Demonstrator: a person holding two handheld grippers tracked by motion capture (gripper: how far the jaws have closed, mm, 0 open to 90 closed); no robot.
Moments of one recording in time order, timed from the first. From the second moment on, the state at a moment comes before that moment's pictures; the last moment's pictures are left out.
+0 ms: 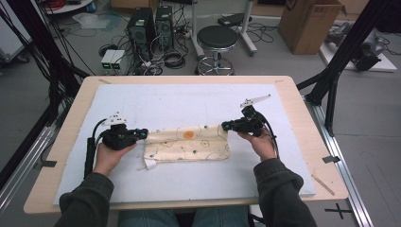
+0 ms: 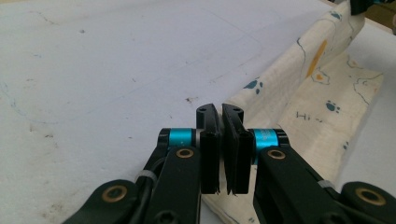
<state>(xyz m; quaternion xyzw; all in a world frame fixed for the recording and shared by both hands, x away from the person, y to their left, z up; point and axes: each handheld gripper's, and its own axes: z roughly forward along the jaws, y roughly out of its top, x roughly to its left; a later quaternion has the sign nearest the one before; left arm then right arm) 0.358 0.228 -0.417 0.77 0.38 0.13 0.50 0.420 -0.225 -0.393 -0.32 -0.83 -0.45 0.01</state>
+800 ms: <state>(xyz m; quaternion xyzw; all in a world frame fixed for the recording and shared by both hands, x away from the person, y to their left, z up) 0.332 0.221 -0.419 0.80 0.34 0.14 0.48 0.394 -0.231 -0.410 -0.30 -0.84 -0.46 0.01</state>
